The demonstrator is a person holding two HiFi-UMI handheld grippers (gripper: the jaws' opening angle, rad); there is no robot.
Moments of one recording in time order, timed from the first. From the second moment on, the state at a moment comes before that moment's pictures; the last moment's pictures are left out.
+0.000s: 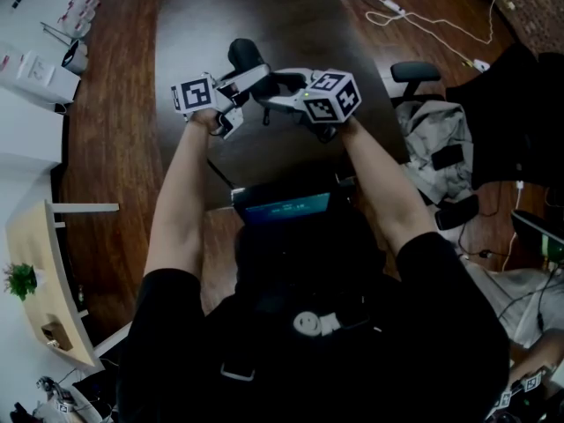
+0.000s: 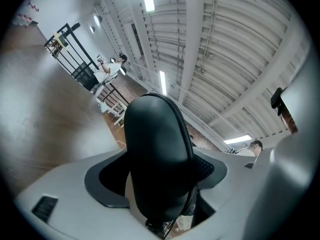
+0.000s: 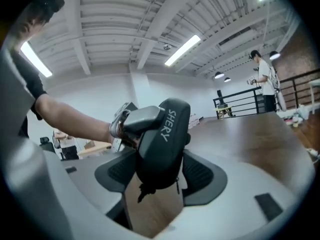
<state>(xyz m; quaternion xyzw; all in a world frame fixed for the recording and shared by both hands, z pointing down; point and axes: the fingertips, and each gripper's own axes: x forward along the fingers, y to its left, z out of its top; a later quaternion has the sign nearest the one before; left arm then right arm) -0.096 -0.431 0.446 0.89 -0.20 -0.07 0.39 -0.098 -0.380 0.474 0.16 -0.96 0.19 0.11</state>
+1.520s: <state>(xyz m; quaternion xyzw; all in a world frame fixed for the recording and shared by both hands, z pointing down) -0.112 -0.417 0.445 0.89 -0.19 -0.11 0.39 -0.009 -0.444 0.480 0.33 -0.88 0.34 -0.03</state>
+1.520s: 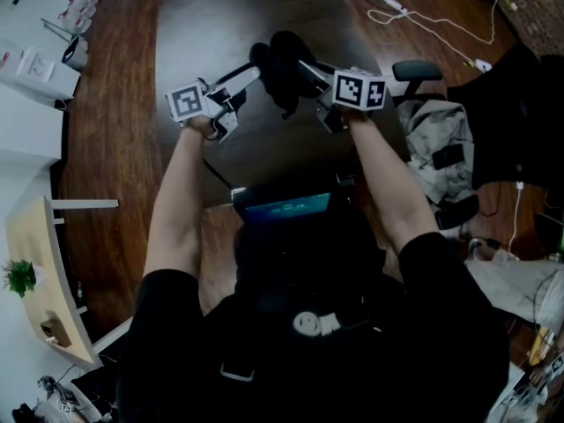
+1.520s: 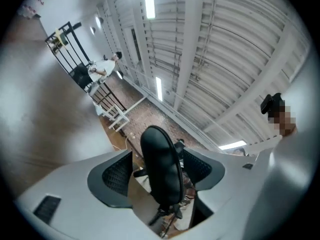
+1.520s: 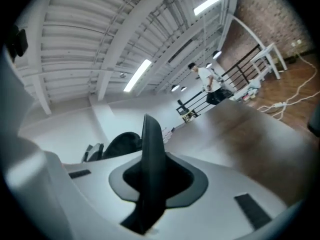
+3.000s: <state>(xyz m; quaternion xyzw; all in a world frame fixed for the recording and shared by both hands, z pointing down) -0.166 -0.446 0.541 0.82 -0.41 -0.04 0.39 0.006 -0.431 0.613 0.41 -0.77 0.47 0.12</state>
